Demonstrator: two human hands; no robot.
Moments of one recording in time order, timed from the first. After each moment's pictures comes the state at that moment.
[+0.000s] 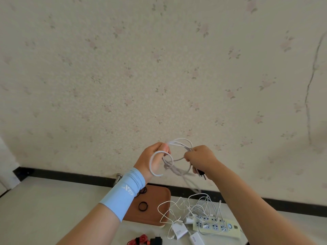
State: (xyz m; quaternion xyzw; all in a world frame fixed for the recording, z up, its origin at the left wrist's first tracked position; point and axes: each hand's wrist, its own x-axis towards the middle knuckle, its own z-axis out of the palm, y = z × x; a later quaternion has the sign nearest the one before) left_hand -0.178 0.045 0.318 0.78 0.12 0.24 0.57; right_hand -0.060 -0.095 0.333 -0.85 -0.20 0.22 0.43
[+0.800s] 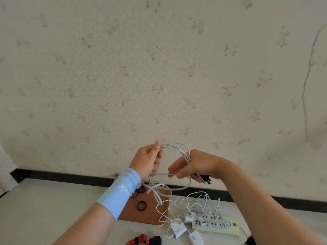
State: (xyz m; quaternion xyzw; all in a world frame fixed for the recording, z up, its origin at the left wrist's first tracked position) left_hand -0.181 0.040 0.321 0.71 0.20 0.18 0.65; right_hand -0.052 -0.116 0.340 -0.74 -0.43 0.40 0.33
